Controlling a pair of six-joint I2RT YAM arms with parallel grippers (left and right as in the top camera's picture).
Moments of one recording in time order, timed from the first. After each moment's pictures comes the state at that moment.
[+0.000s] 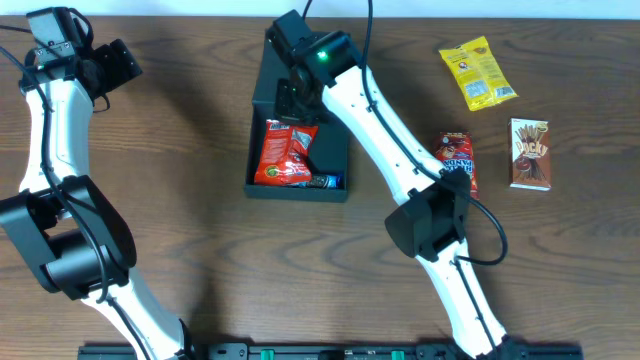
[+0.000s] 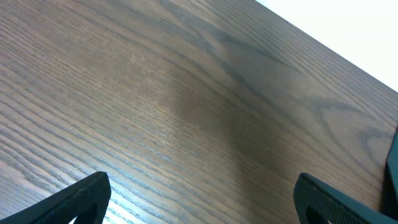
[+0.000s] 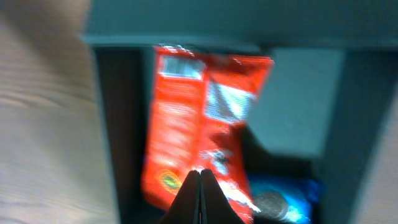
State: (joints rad) left arm 0.32 2.01 1.72 -0.61 0.07 -0.25; right arm 0.61 2.47 2.59 -1.44 -0.09 0.69
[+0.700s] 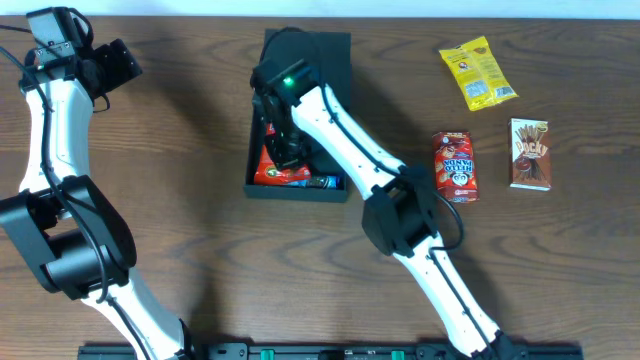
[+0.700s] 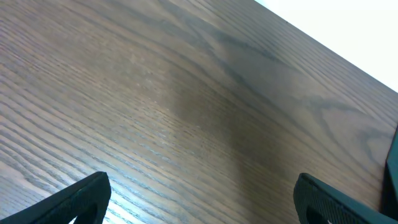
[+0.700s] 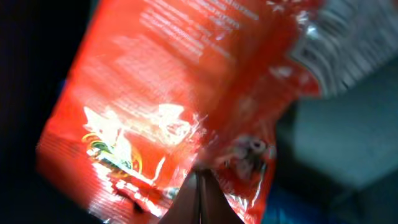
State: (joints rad) left arm 0.32 2.01 1.72 -0.61 0.07 -0.25; right arm 0.68 2.66 2.59 -1.55 -0.18 0.26
